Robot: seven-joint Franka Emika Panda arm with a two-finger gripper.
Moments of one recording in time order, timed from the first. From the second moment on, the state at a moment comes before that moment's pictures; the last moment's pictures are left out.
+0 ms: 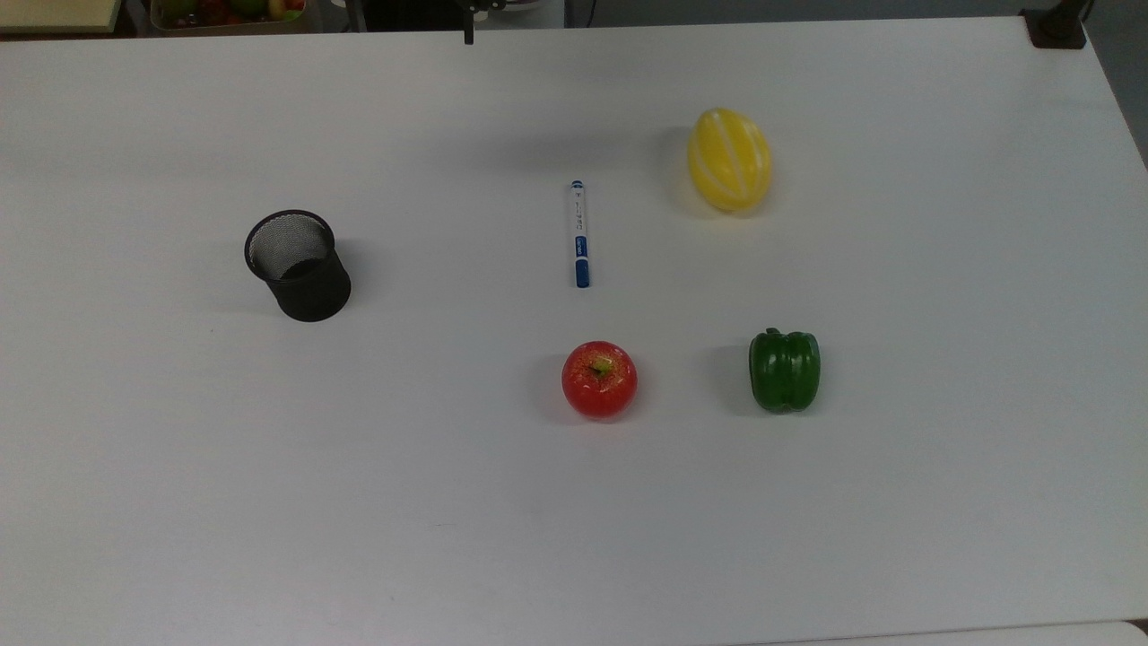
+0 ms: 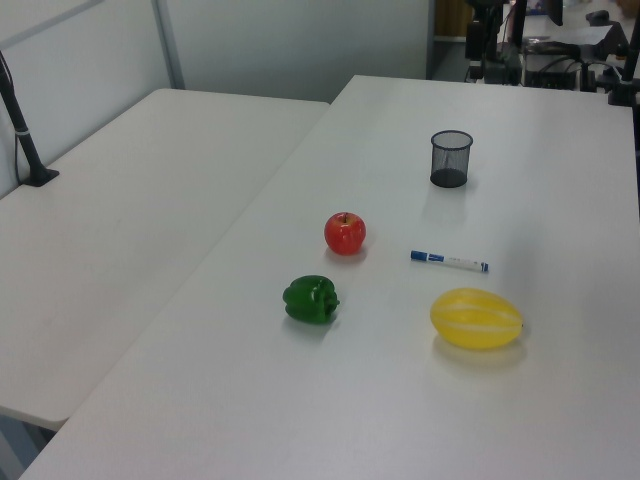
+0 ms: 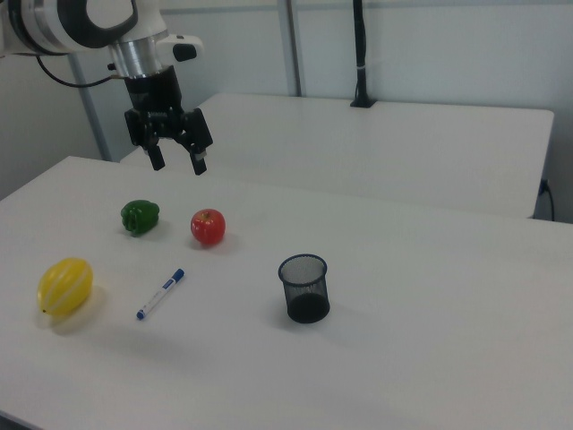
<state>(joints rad) 0.06 0.09 -0.01 -1.48 -0.10 1.55 0.01</state>
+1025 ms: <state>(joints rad) 0.06 0.09 0.00 -1.47 -0.10 1.55 0.01</state>
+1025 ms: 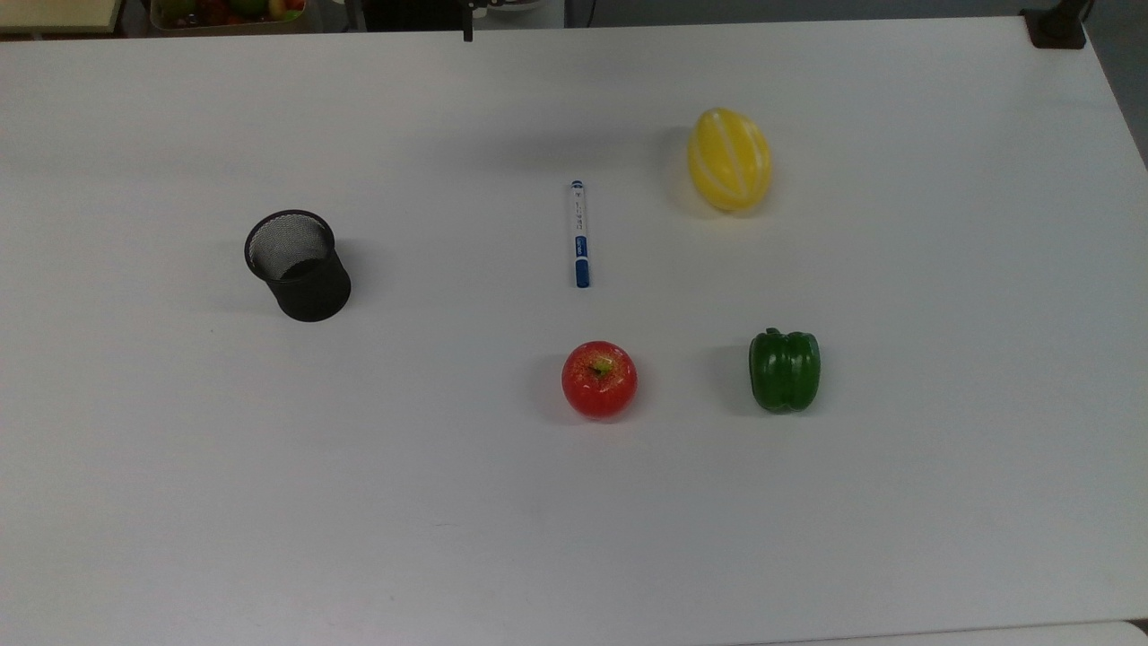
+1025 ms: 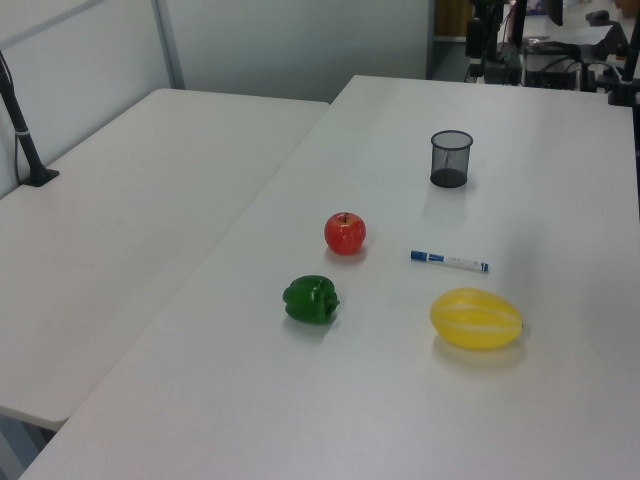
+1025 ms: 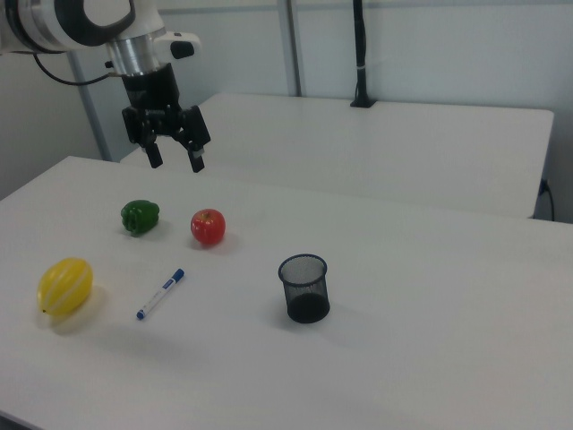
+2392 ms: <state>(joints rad) 0.08 0.13 0.14 -1.61 -0.07 1.70 0.02</state>
